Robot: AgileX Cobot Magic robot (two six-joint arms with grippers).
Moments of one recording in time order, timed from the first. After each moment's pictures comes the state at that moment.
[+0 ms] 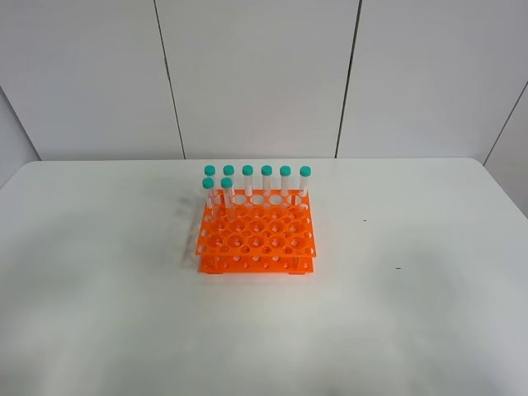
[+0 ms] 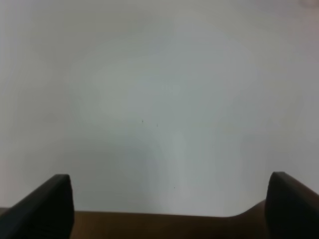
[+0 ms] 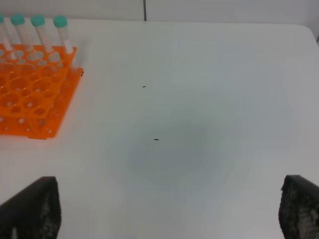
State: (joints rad) left arm 0.09 0.33 -0.50 0.01 1.04 0.04; right arm 0.03 -0.01 -0.50 0.08 1.04 -0.07
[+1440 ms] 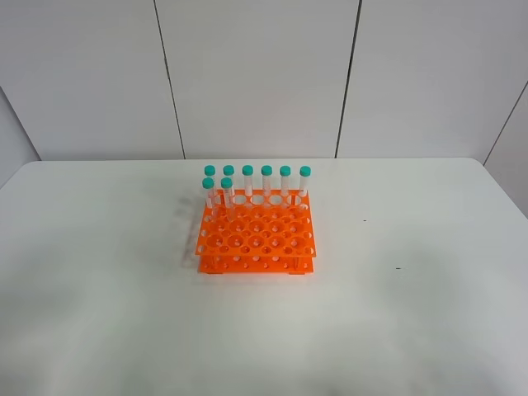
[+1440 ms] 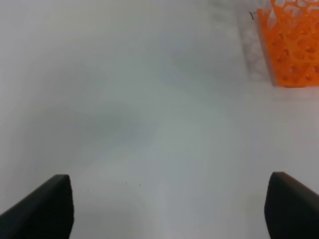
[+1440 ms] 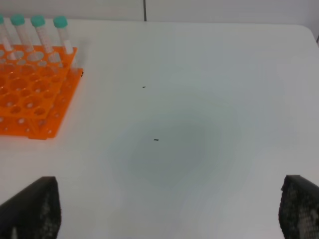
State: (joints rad) left arm -0.01 0.00 -0.49 0.01 1.05 0.02; right arm 0.03 -0.01 -0.50 0.08 1.03 -0.07
